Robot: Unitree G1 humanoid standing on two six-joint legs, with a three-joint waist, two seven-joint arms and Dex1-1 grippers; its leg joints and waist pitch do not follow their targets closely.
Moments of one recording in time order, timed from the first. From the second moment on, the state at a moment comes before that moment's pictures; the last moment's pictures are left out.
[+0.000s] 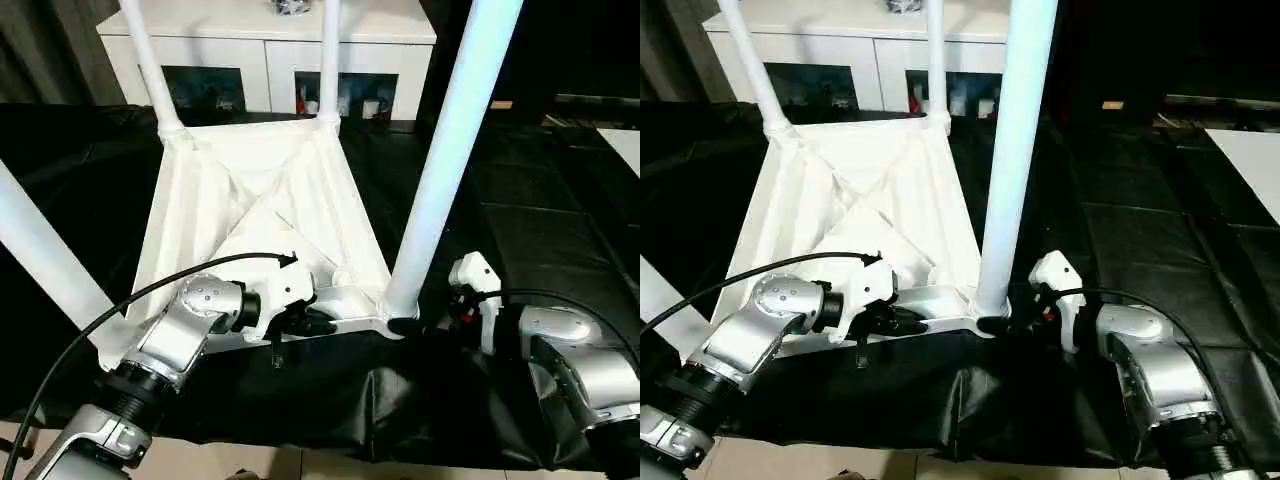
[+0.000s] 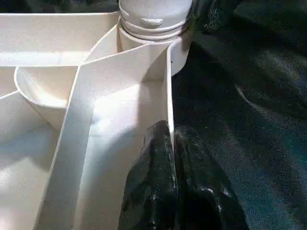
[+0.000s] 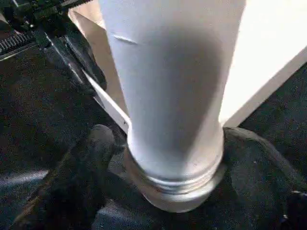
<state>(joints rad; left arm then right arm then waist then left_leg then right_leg) -0.46 0.38 -0.38 0.34 -0.03 0.17 -1.13 -0.25 -0.50 0.13 0.18 0.25 0.29 1.02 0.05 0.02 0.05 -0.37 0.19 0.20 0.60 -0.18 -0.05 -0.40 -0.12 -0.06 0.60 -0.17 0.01</state>
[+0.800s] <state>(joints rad) -0.46 0.38 -0.37 0.35 -0.02 0.16 -1.14 -0.27 -0.48 0.12 0.23 0.24 0.28 1.03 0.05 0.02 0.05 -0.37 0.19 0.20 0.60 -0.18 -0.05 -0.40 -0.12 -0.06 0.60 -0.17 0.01</state>
